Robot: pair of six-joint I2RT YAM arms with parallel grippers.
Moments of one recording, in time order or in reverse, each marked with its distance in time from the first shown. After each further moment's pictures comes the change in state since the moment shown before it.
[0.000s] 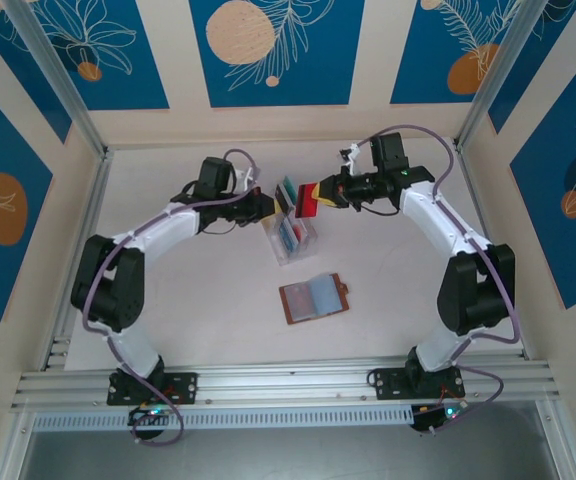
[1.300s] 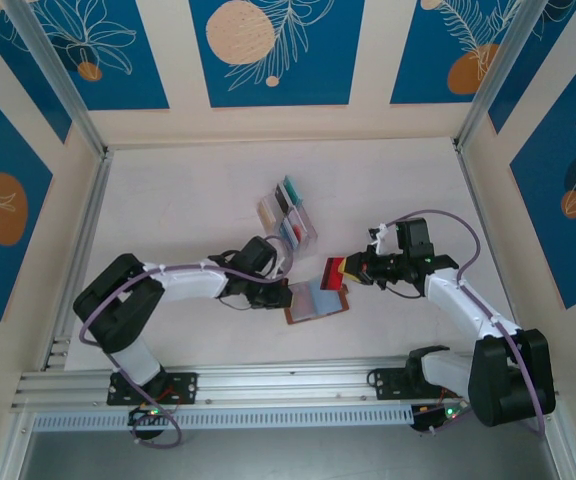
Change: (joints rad) left arm -0.401 -0.029 -0.382 -0.001 -0.231 -0.056; right arm -0.070 -0.488 -0.765 0.180 0.055 0.062
